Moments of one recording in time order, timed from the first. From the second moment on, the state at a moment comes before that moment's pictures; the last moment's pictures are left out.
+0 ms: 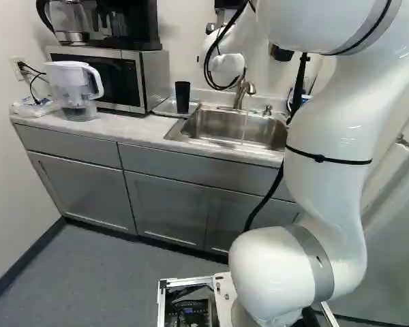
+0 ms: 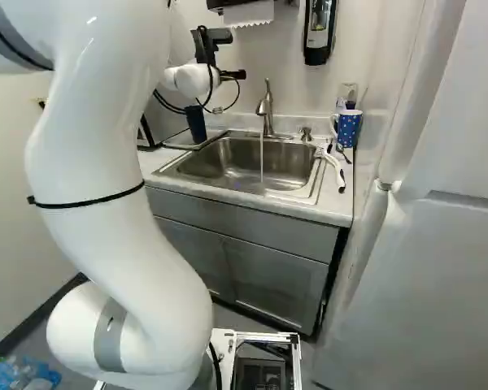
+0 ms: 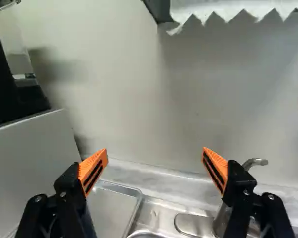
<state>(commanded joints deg) 1.7 -14.8 -73.3 9.4 31.5 -6.7</state>
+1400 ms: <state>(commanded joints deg) -4.5 -24.5 -88.3 9.4 19.5 -6.7</state>
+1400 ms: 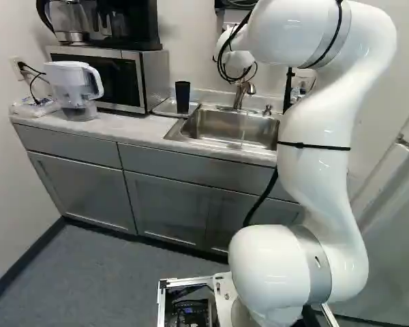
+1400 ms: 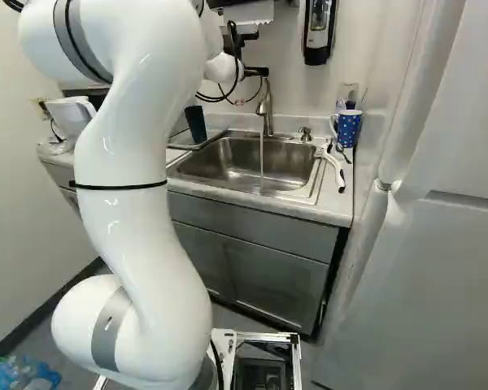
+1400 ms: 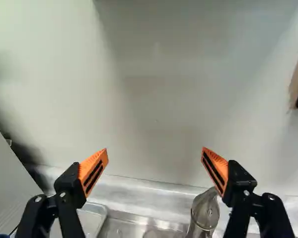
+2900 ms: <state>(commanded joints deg) -7.2 -9.1 -70.7 9.4 15.8 -6.7</state>
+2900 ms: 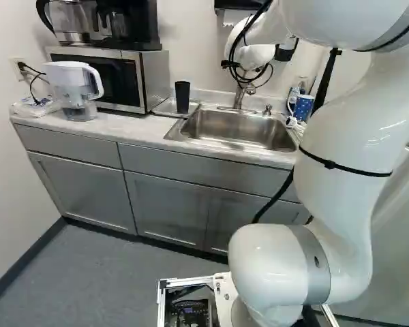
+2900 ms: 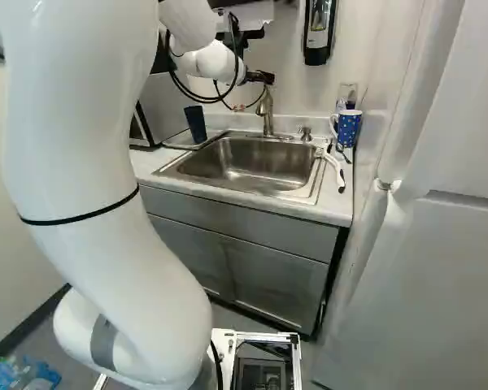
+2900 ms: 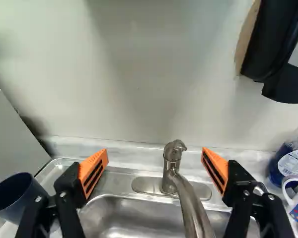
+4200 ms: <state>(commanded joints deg) -11.5 3.9 -57.3 9.4 -12.6 -6.7</state>
